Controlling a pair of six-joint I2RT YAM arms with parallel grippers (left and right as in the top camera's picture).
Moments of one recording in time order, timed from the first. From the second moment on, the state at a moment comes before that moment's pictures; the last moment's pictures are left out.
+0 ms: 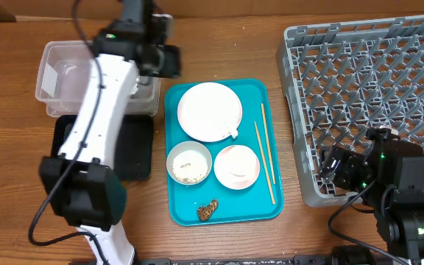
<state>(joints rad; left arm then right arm) -0.21 1.95 1.88 -1.01 0.15 -0.09 0.02 0.75 0.89 -0.99 -0.10 0.36</state>
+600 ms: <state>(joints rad) -0.50 2.26 1.86 -1.03 0.16 -0.07 0.02 0.75 0.89 -0.99 -0.10 0.36</state>
